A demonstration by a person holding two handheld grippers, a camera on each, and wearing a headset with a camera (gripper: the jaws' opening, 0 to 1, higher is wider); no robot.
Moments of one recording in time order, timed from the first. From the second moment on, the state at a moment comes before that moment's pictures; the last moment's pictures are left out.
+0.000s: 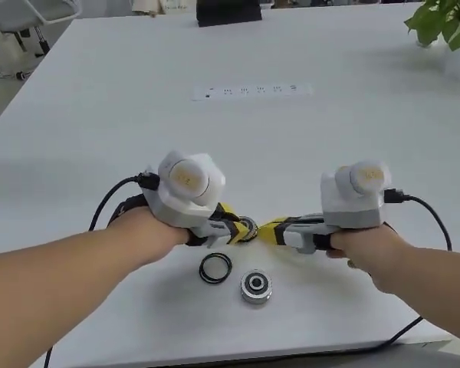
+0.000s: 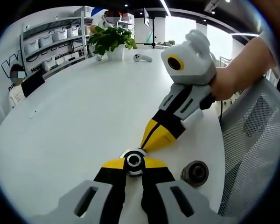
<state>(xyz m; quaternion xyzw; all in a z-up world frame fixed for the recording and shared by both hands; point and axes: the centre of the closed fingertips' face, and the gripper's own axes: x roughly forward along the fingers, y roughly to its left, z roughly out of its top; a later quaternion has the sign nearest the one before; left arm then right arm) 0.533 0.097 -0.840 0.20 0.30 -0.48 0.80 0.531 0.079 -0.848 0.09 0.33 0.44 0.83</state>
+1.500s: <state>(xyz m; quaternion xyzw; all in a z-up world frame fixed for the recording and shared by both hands) 0.532 0.096 -0.840 0.20 0.30 -0.47 0.80 0.523 0.092 -0.835 0.09 0.31 0.45 0.83</state>
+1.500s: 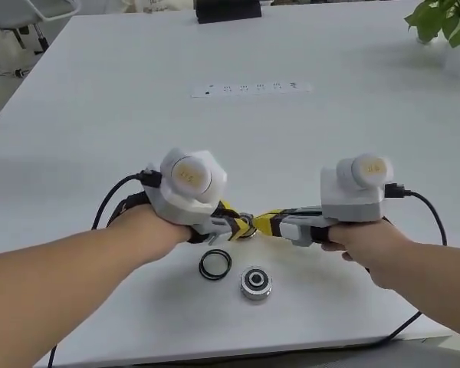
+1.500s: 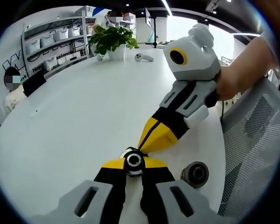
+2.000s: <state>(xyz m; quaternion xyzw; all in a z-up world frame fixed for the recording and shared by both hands) 0.531 0.096 -0.839 0.20 0.30 -0.47 0.81 0.522 0.098 -0.828 0.12 0.30 0.47 0.82</state>
